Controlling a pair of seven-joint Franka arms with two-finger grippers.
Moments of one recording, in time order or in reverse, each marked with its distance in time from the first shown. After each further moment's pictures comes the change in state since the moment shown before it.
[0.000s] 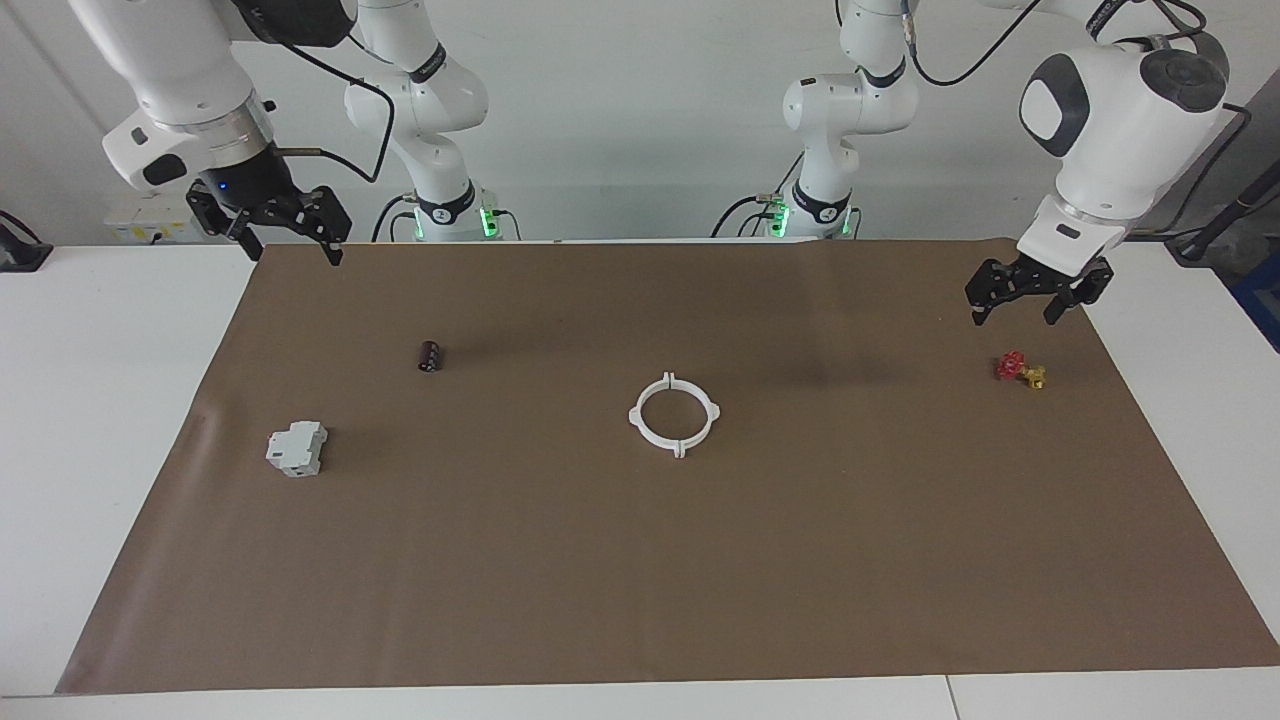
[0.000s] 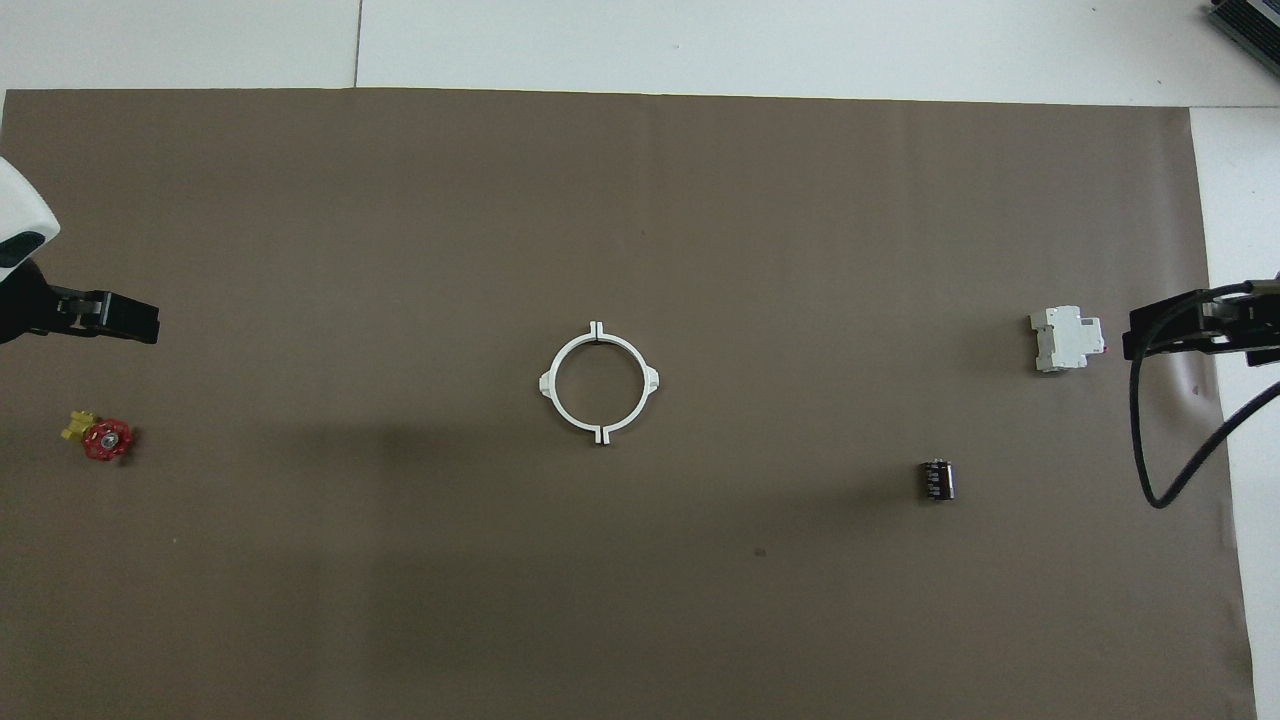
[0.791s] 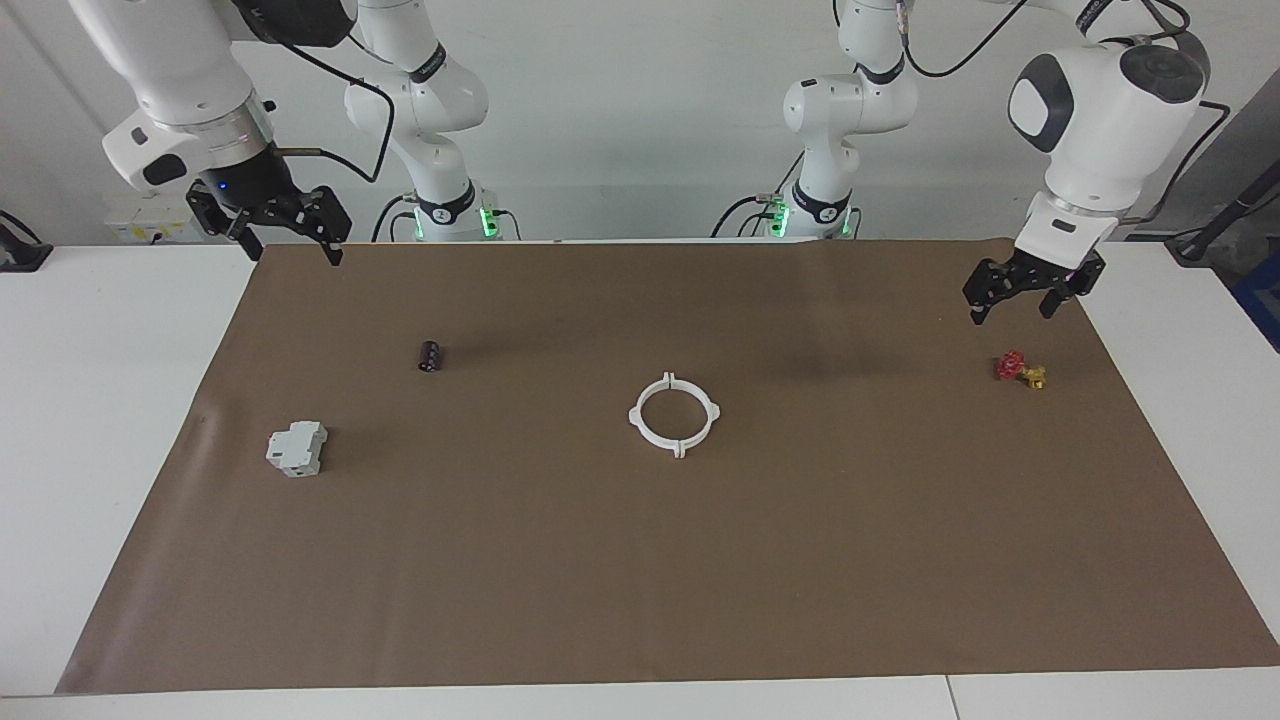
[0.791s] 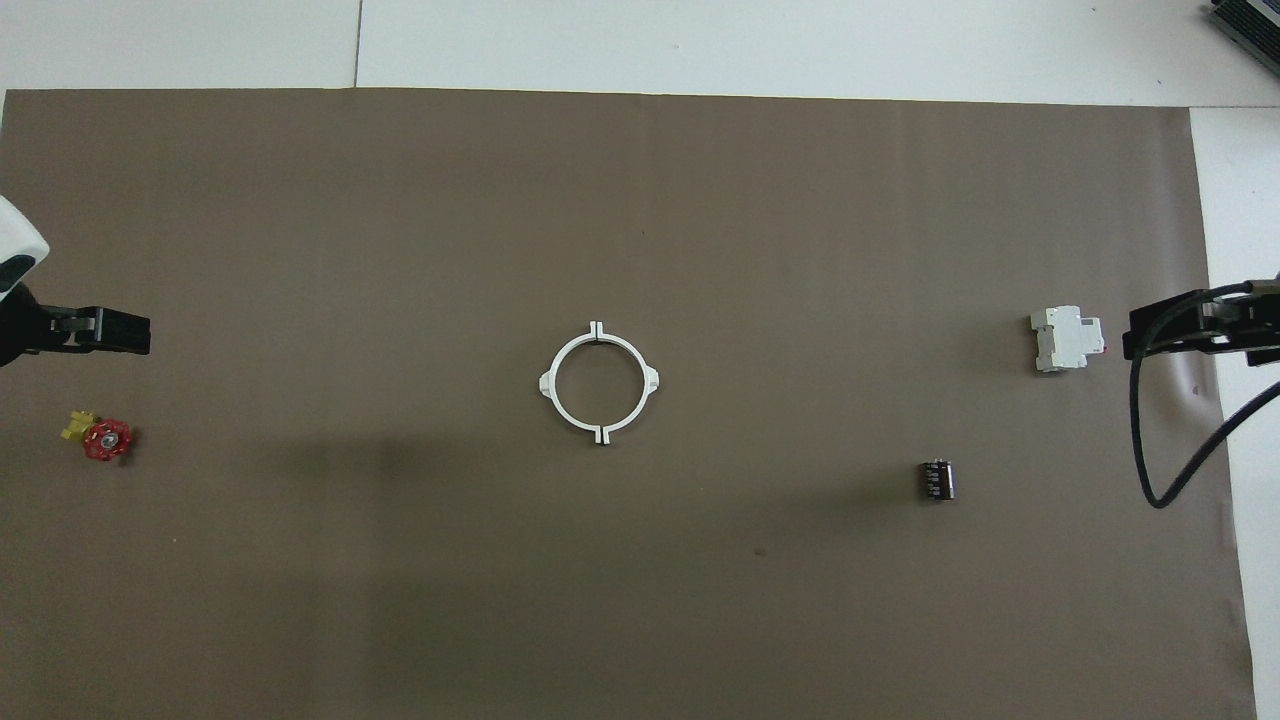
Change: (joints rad) left arm 0.064 -0.086 -0.015 -0.139 0.018 0.113 -0.025; right arm 0.000 0.000 0.000 0.000 0.000 0.000 0.000
